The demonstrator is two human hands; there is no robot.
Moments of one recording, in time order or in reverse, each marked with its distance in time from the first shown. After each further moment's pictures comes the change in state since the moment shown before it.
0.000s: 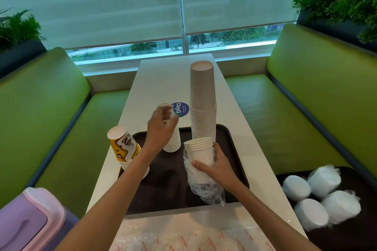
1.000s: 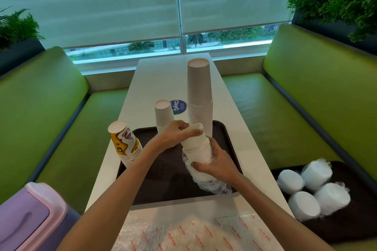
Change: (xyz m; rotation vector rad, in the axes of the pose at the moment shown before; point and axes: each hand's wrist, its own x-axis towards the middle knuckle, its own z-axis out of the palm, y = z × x) left_hand -0.026 0.024 0.005 0.088 -0.606 -0.145; right_hand -0.022 -0.016 -0.011 -0.292 -0.058 -0.052
